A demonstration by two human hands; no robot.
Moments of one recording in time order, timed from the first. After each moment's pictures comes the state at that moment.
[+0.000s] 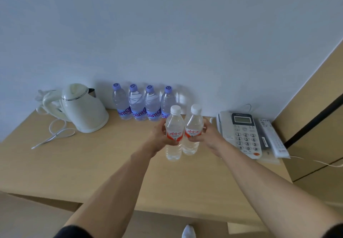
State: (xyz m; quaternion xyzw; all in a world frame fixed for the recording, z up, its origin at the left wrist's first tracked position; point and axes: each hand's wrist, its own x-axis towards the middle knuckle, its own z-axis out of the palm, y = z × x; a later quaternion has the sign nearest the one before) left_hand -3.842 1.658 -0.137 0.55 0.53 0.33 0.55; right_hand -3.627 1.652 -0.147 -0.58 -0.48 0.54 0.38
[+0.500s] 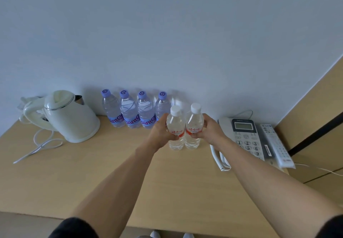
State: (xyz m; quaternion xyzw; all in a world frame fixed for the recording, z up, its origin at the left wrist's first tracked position) left_hand -3.816 1.722 -0.145 0.61 0.54 0.30 0.48; right_hand -3.602 1.709 -0.145 -0.65 -0.54 0.42 0.33
